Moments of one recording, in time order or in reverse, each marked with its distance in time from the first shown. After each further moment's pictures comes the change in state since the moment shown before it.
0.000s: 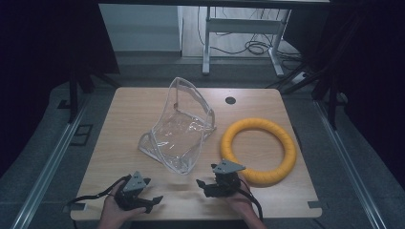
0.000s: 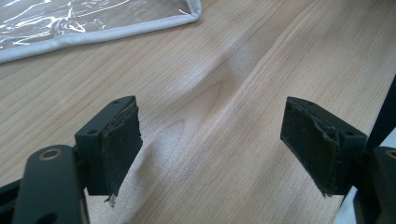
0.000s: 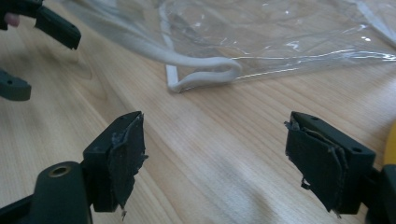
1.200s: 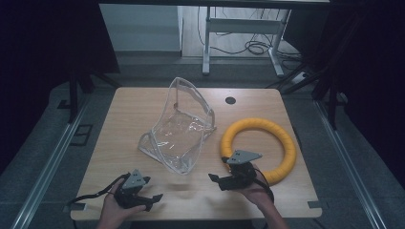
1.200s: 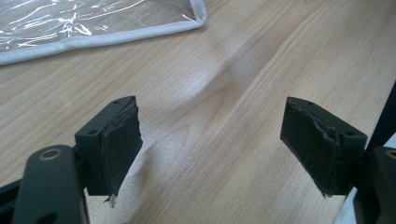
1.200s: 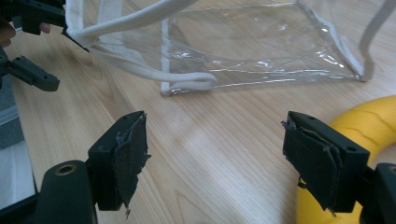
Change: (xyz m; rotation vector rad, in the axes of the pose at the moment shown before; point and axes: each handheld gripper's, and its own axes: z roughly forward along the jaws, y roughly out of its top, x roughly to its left) left arm 0.004 0.004 -0.001 -0.004 -0.004 -0.025; right arm -0.030 0.028 -0.044 0.034 0.059 -0.061
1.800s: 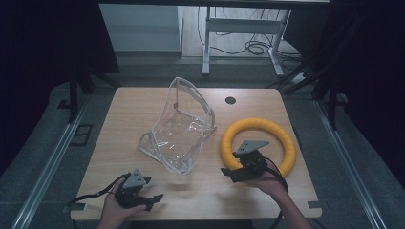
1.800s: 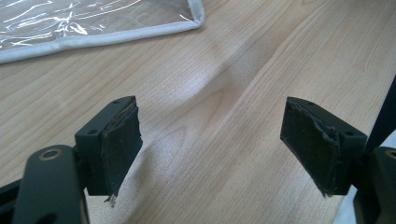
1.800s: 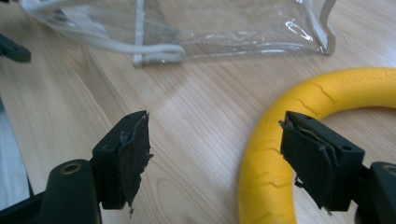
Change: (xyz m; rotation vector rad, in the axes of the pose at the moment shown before) left arm 0.000 0.001 0.002 -0.001 -0.011 -0.005; right arm -0.031 0.014 -0.020 0.147 -0.016 -0.013
